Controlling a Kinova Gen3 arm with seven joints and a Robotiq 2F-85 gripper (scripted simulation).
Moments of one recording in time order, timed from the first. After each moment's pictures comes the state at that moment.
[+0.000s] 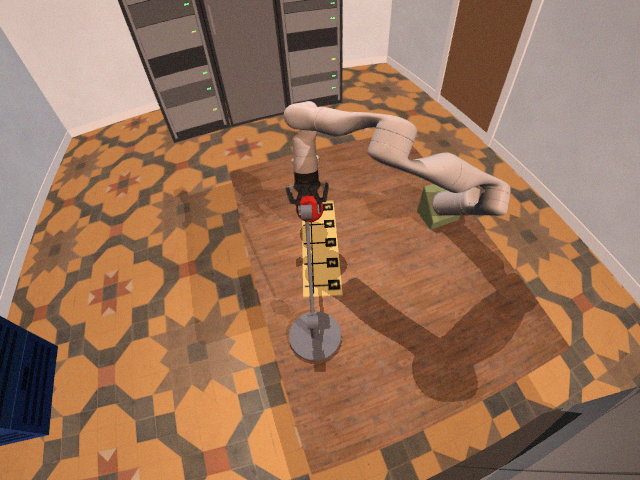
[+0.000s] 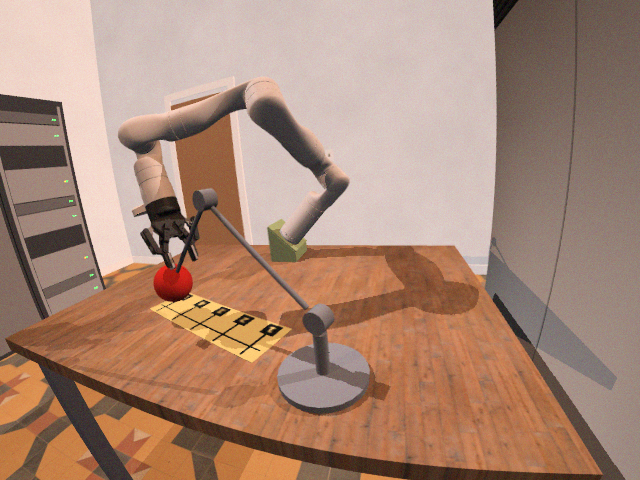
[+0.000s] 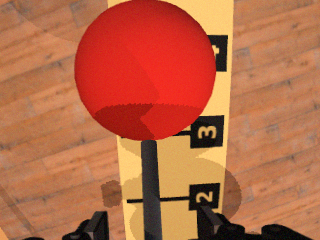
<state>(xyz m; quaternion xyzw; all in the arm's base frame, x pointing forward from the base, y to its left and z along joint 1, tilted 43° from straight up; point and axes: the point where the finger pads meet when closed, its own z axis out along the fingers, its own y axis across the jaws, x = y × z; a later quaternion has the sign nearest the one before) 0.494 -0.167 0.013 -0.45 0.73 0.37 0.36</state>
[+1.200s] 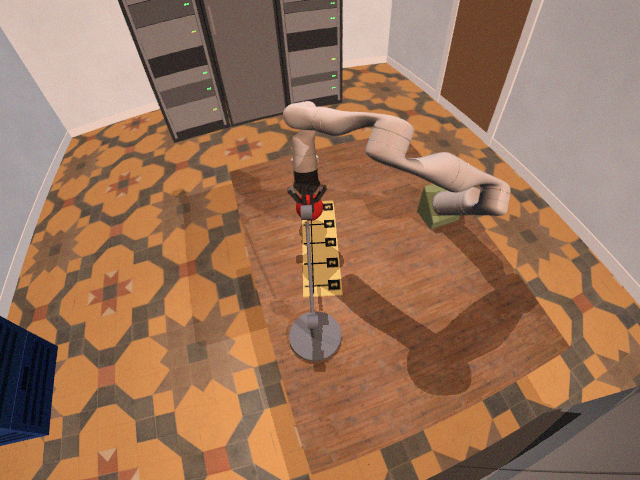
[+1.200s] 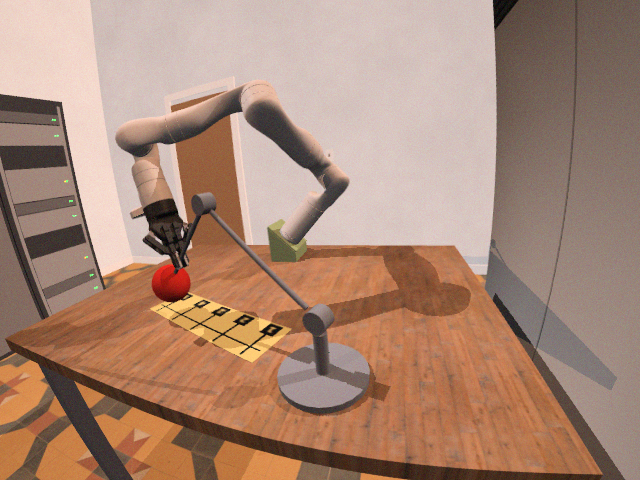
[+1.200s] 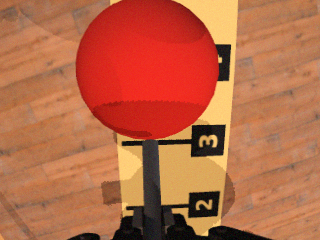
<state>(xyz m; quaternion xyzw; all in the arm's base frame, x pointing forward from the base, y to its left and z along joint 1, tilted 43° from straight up) 0.491 -0.170 0.004 -0.46 0.72 0.37 0.37</state>
